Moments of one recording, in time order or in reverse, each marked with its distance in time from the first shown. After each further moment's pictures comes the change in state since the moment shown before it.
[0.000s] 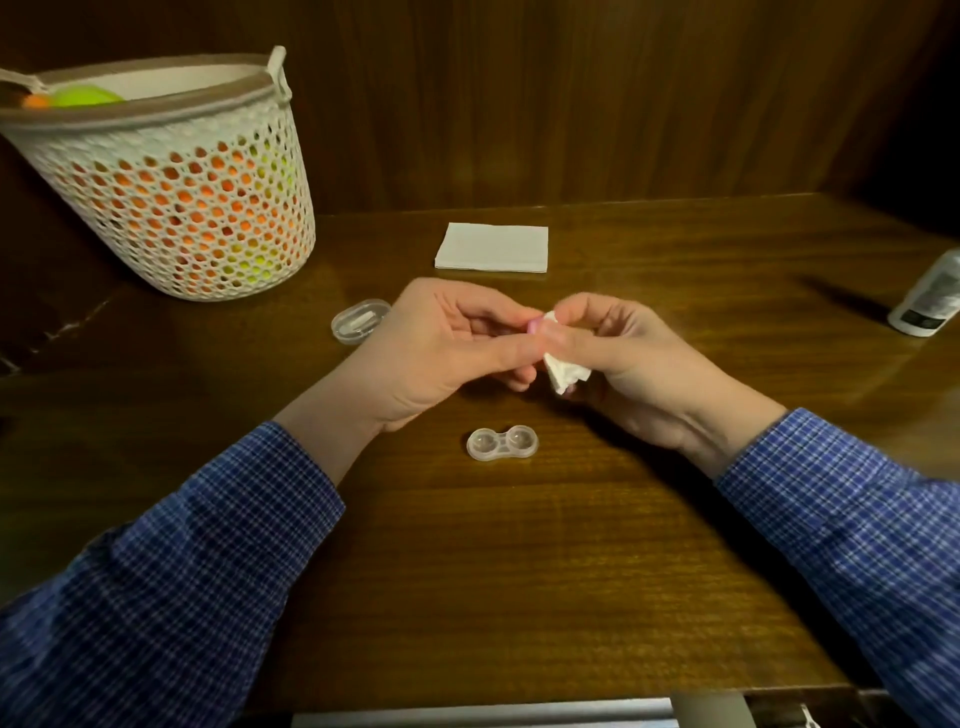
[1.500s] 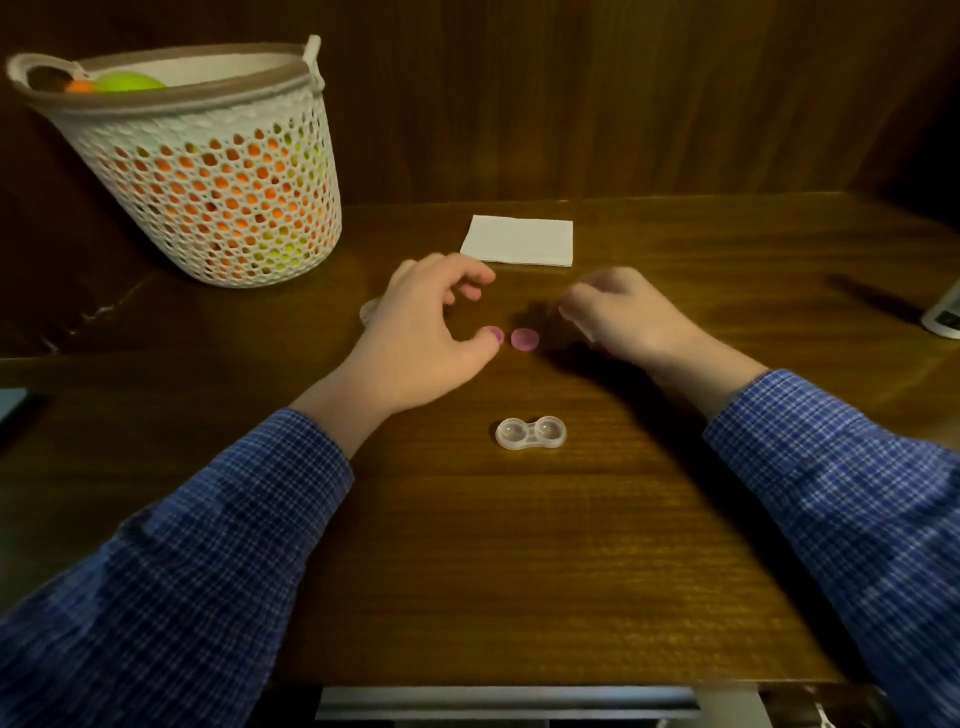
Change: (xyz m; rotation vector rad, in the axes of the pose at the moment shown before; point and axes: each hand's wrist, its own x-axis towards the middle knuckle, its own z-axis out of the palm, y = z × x) left_hand -0.009 -0.010 -0.028 0.898 0.322 -0.013; right_hand 0.055 0.001 -0.009 -0.836 0.297 0.047
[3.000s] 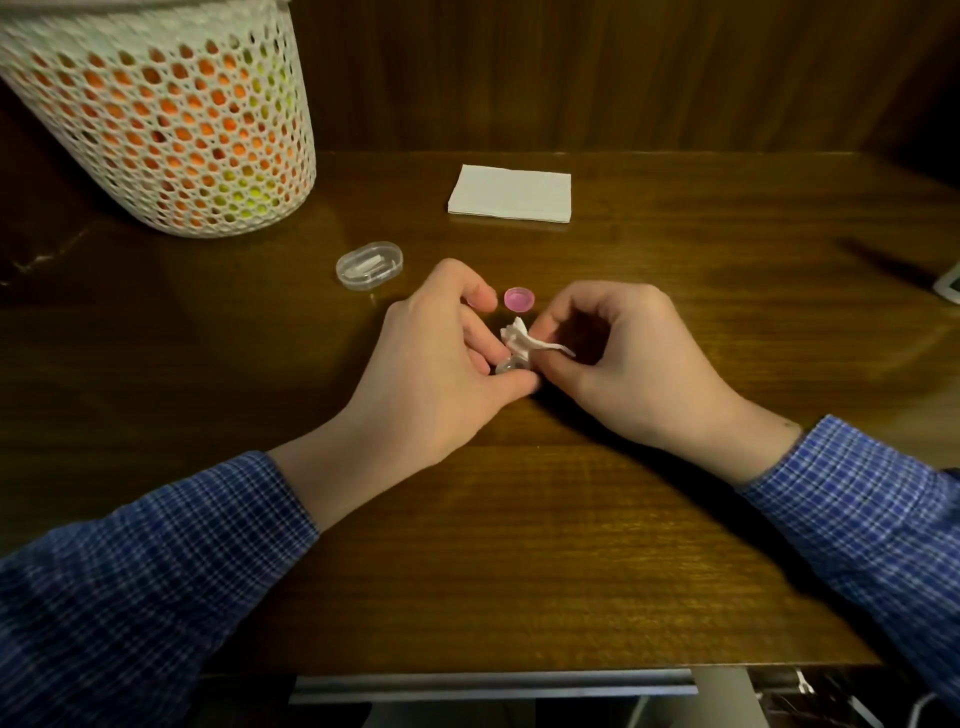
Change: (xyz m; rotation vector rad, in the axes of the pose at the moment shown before) left_hand -0.046 0.027 0.028 -0.135 0.034 -0.163; right_hand -0.073 0.000 0.023 -0.202 0.089 -0.367
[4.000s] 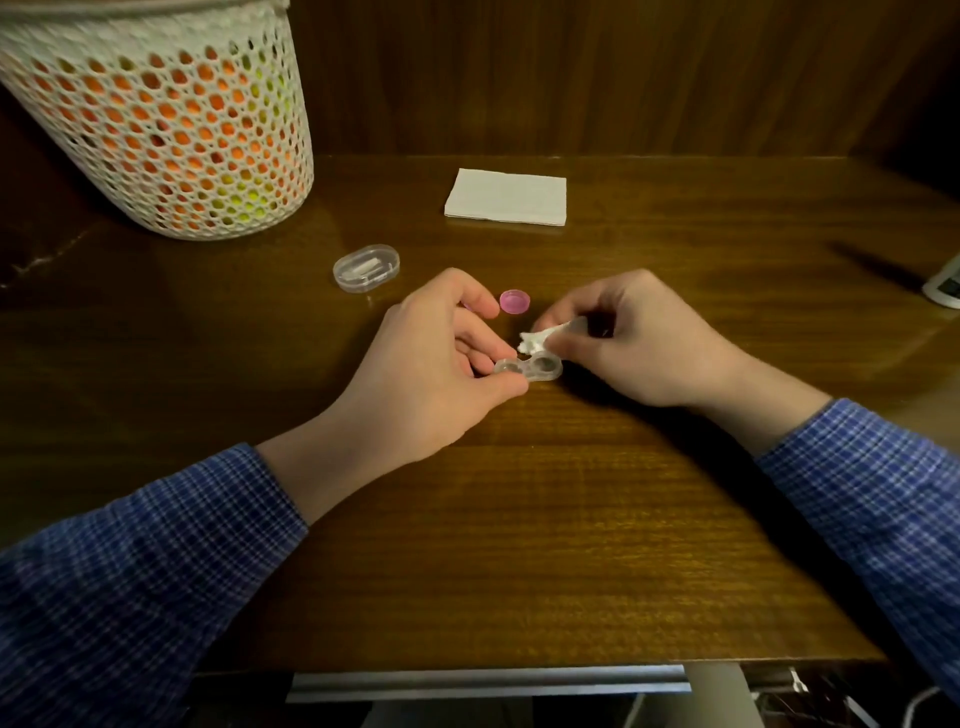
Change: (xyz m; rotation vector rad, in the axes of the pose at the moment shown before) left_hand 0.002 0.001 -0.007 -0.058 -0.106 -0.011; right_hand 0.019 0.012 -0.020 0.006 -0.228 0.057
